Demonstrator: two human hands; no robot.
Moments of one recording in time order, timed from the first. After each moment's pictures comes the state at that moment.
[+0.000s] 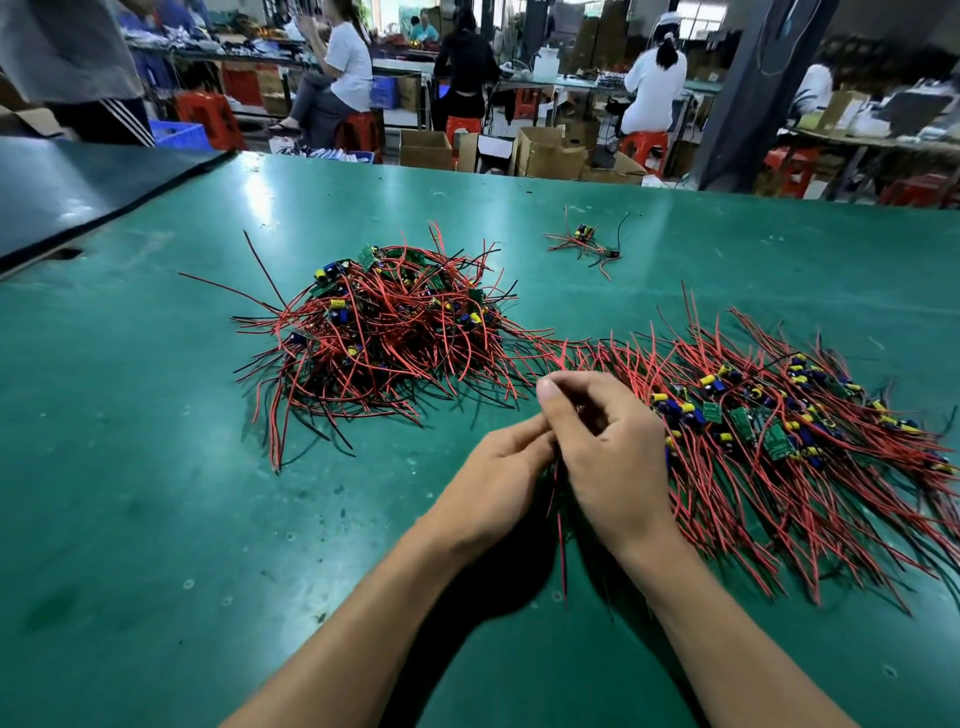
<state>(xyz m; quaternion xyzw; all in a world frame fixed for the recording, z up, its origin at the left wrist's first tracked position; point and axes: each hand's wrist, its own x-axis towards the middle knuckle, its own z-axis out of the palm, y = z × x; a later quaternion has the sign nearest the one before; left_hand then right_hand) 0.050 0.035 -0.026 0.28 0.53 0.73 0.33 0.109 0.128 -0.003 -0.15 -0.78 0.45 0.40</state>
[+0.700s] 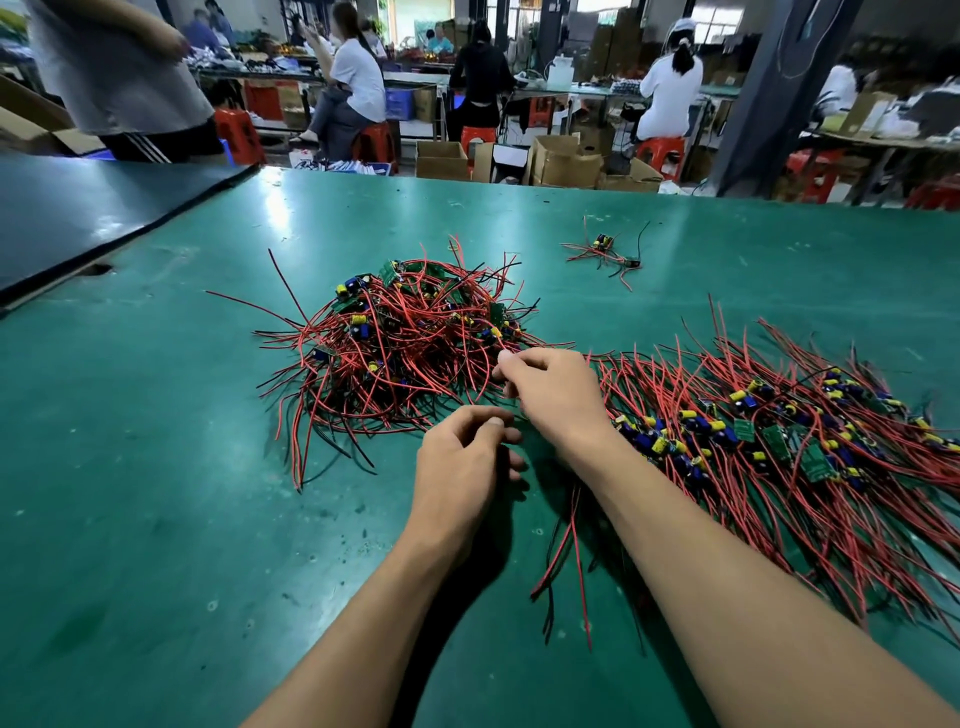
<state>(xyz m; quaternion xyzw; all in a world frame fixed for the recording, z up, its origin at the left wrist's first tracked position) 0.017 0.019 -0.022 0.10 0.64 0.75 0.15 0.008 0.136 0.007 -0.23 -0.83 0.47 0.21</state>
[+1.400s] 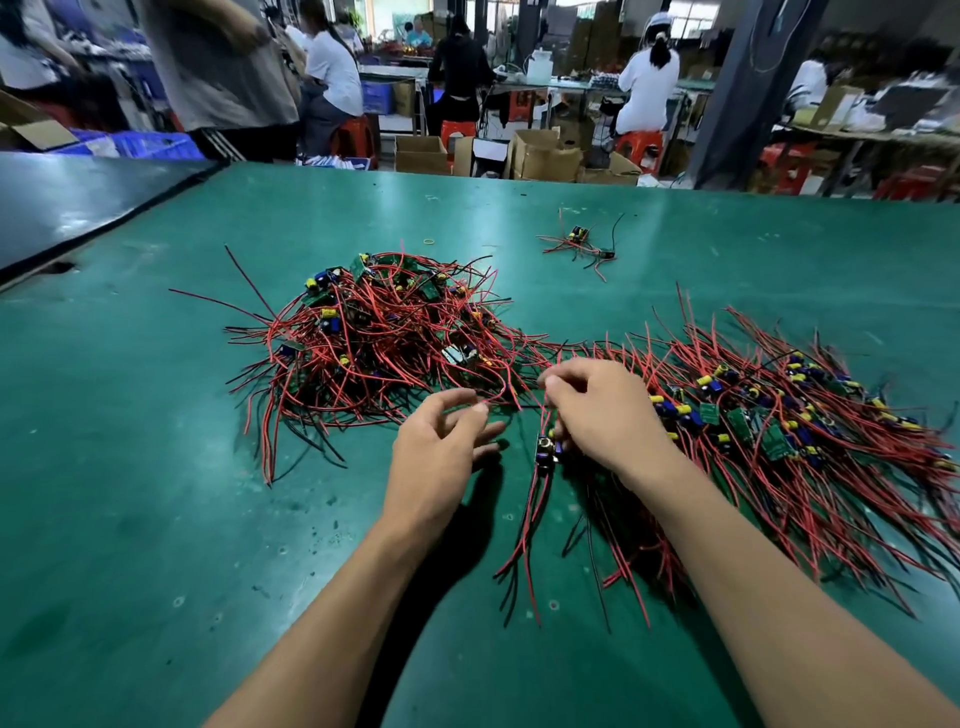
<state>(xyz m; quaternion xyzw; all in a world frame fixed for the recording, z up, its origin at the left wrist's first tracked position) 0.023 0.018 -0.018 0.10 0.61 0.77 0.17 0.072 0.172 0.012 -0.24 -0.87 0.40 0.18</state>
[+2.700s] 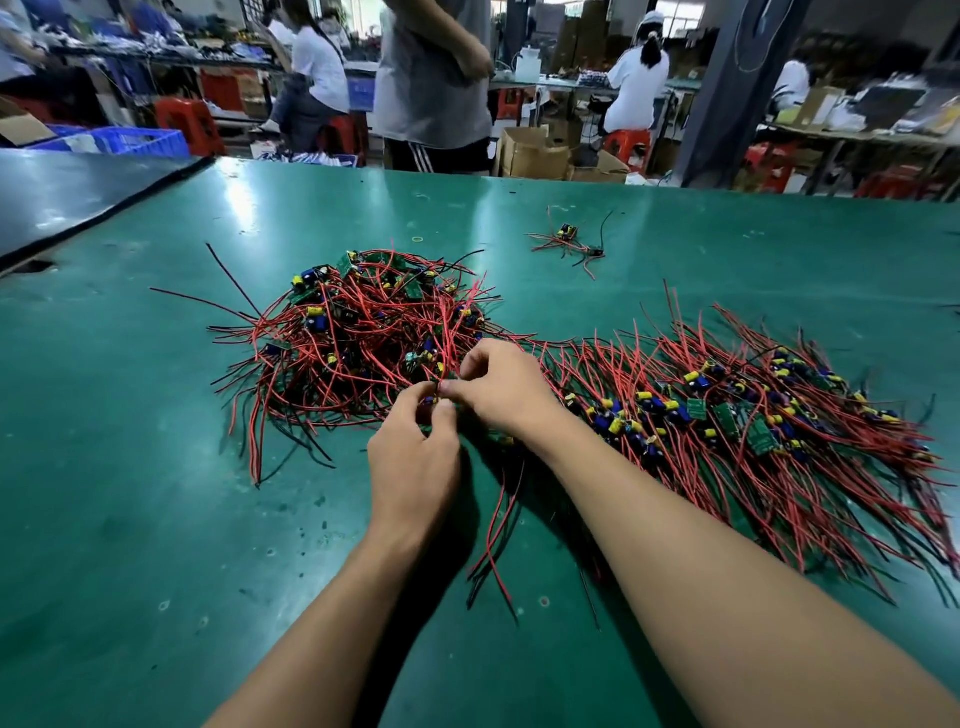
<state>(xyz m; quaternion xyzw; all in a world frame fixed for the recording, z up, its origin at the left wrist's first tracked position) 0.021 0.013 -0.019 0.12 0.80 0.59 -0.05 0.010 0.134 0.010 -0.21 -0.89 0.39 0.11</state>
